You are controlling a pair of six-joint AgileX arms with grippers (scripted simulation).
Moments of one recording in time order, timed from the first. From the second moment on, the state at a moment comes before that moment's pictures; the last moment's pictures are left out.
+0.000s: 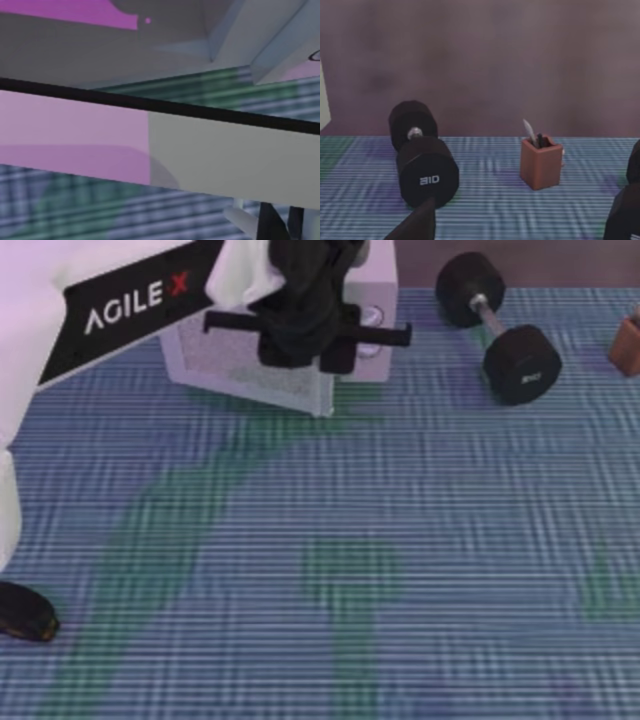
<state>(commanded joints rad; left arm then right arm) -0.60 2.13 1.85 -0.80 -0.20 -0.36 0.00 0.00 0.00 0.00 0.00 0.00</state>
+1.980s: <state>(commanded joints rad) -0.58 2.04 1.71 -0.73 -0.15 -0.25 0.00 0.00 0.00 0.00 0.00 0.00</state>
